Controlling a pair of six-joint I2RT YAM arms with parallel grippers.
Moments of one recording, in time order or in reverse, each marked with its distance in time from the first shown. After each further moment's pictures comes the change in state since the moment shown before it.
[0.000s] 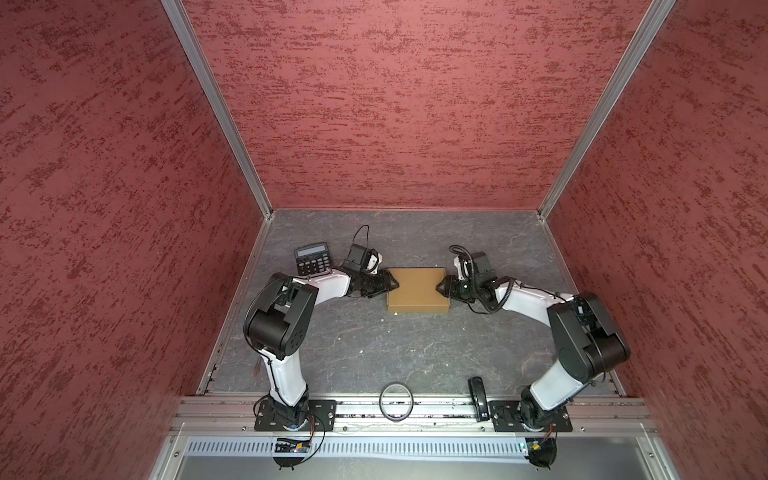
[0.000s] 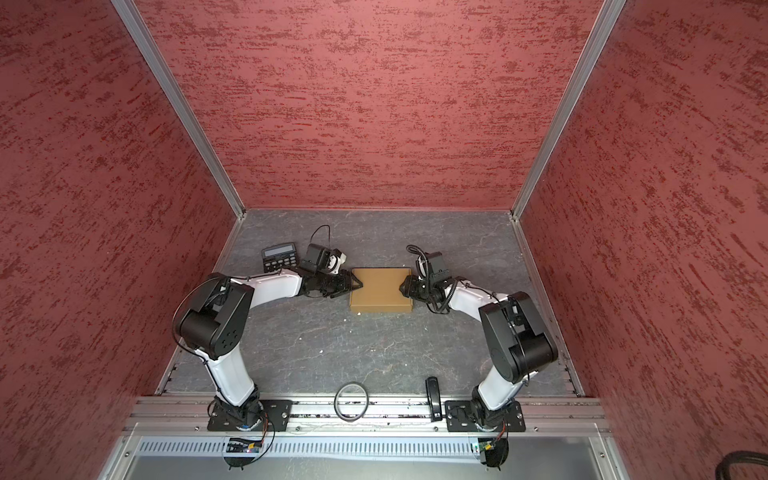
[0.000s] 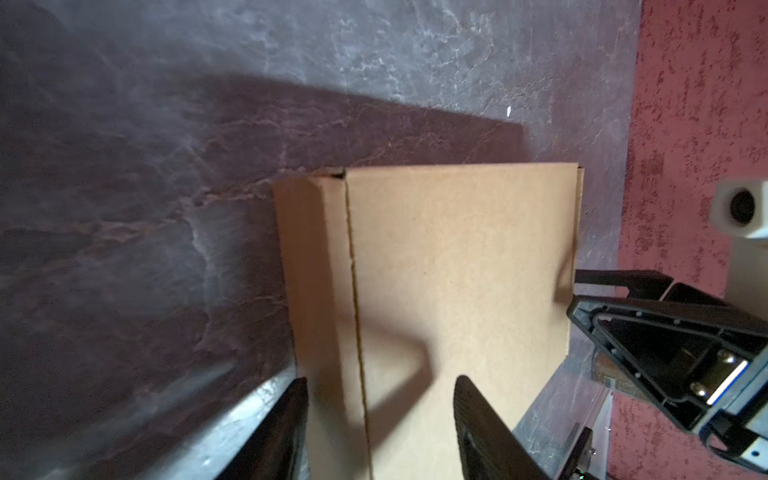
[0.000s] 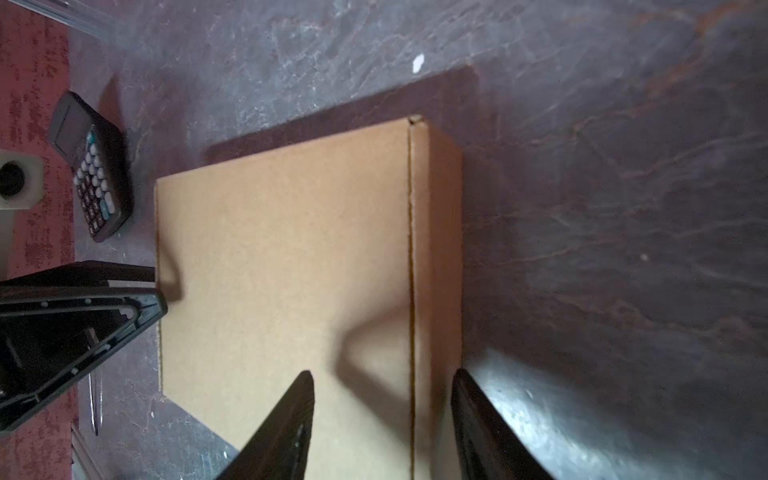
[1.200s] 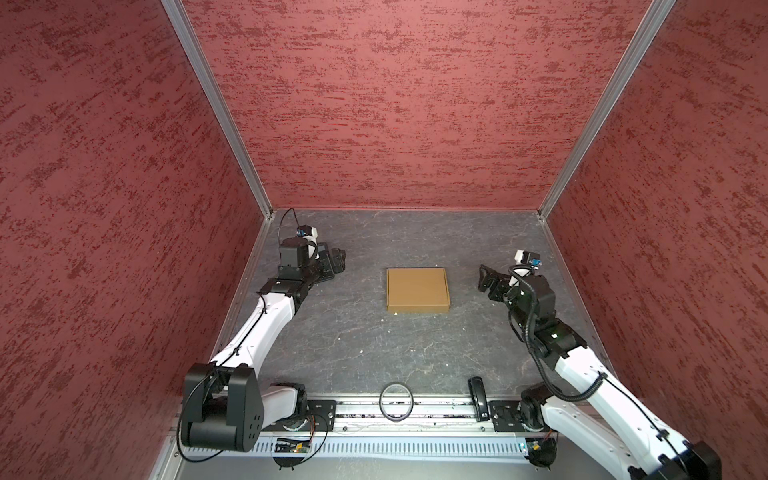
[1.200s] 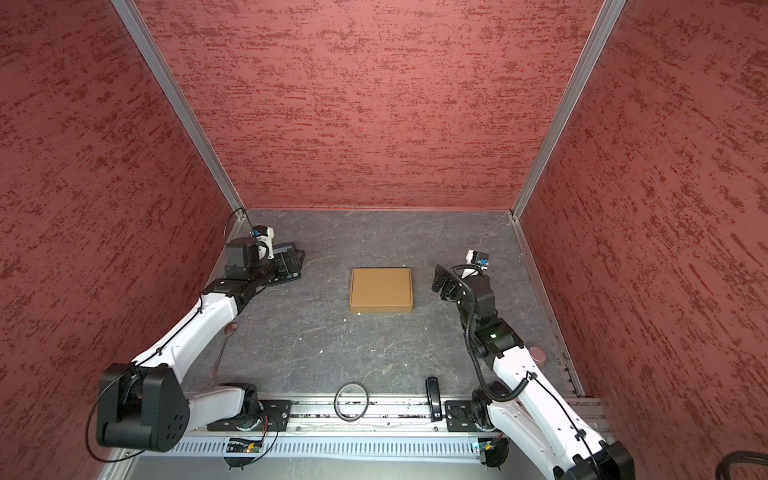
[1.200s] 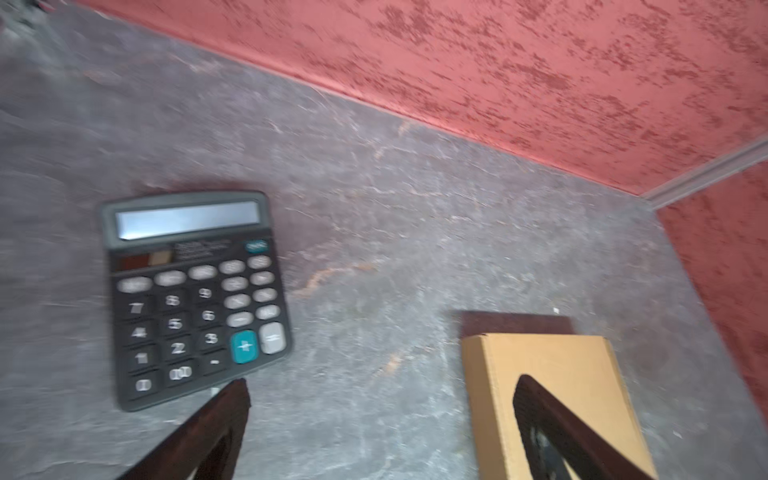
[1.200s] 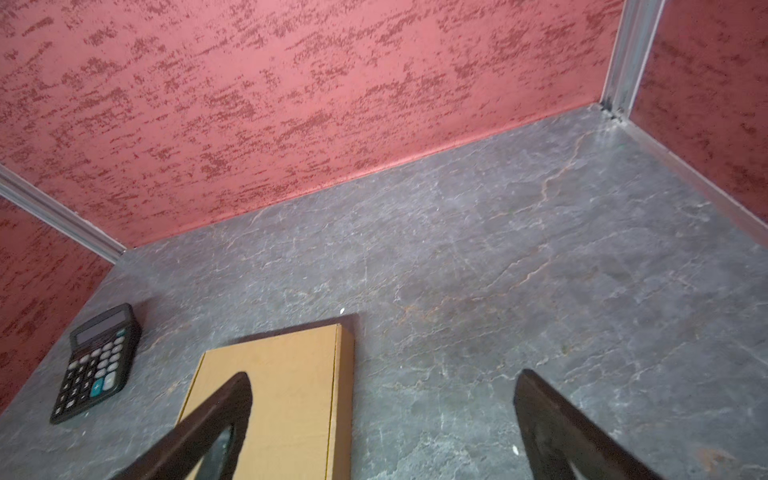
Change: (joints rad) left arm 0.330 -0.601 -0.209 -0.019 -0.341 0.274; right arm 0.000 -0.817 -0.307 0.059 0.578 -0.157
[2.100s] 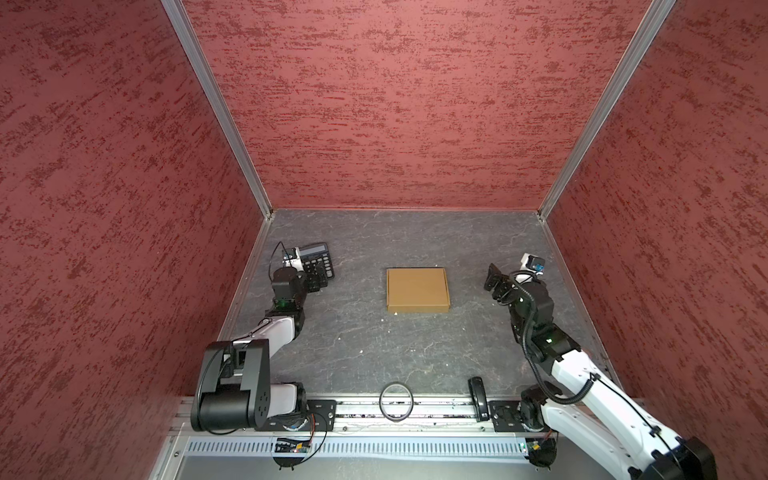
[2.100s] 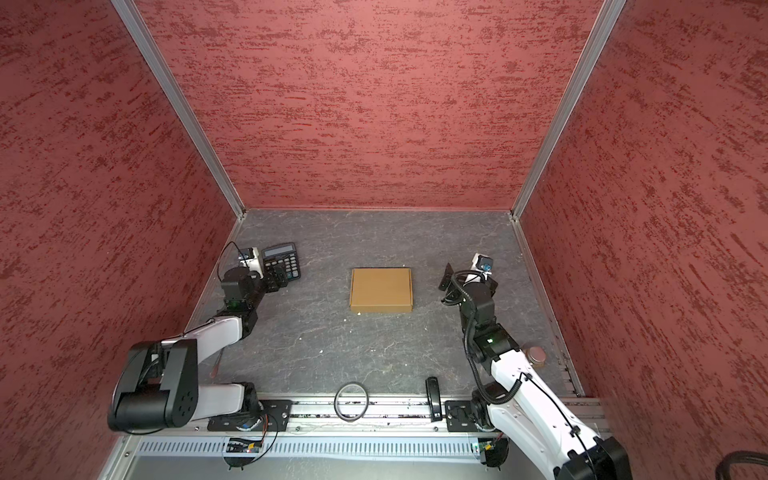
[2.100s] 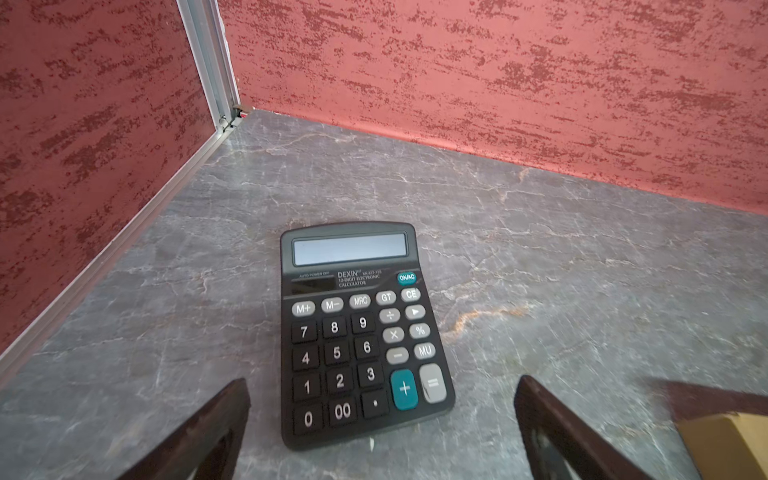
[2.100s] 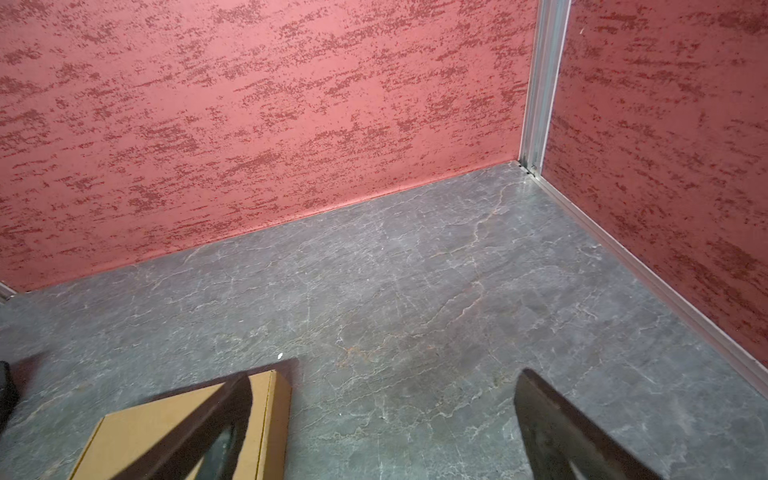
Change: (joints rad) left arm 0.134 0.154 -0.385 0.736 -0.137 0.155; right arm 0.000 0.006 -0.091 0.156 0.180 -0.101
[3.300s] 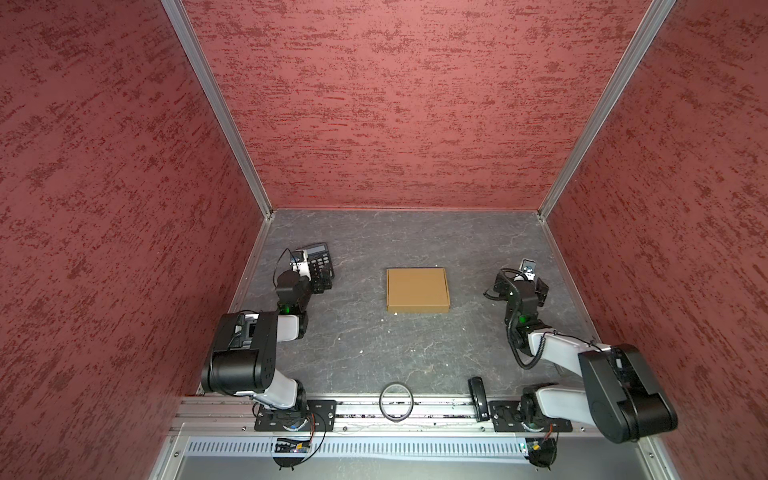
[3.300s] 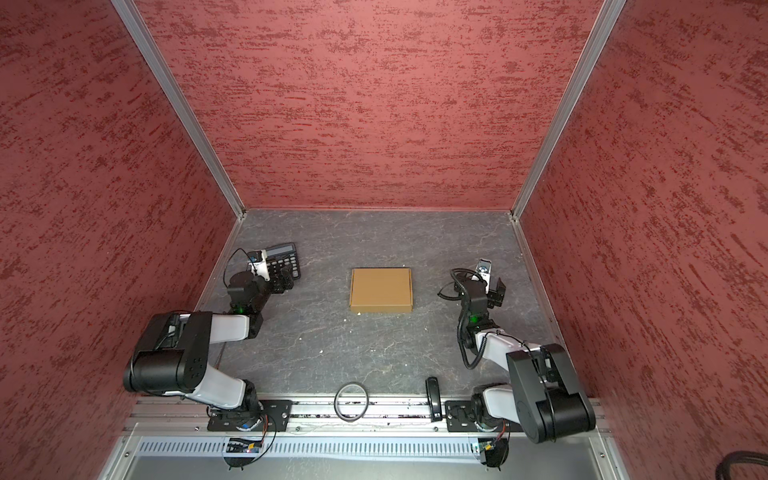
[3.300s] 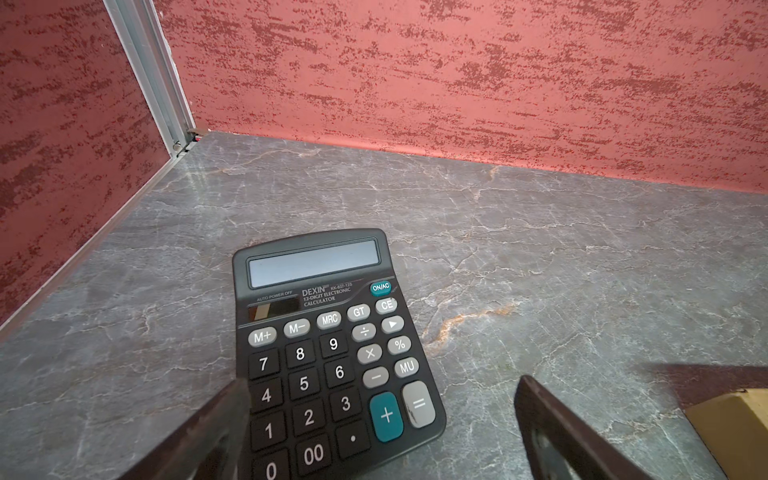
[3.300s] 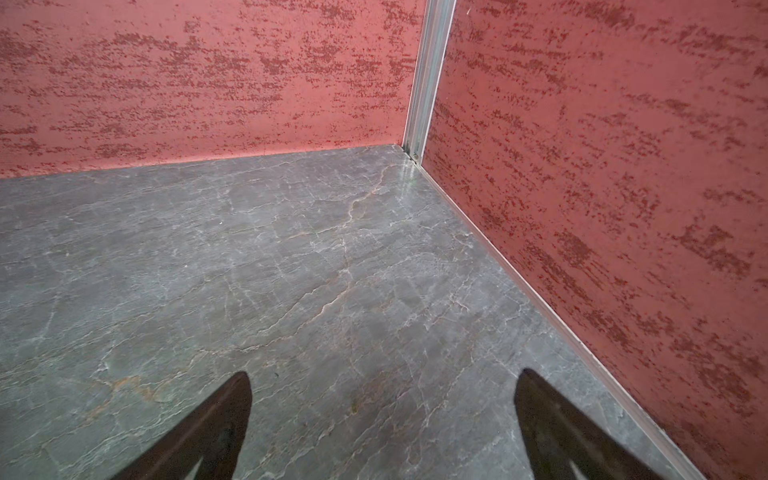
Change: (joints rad) left arm -0.013 0.156 -0.038 0.265 0.083 0.064; right arm -0.206 0.519 -0.130 0.586 0.130 -0.247
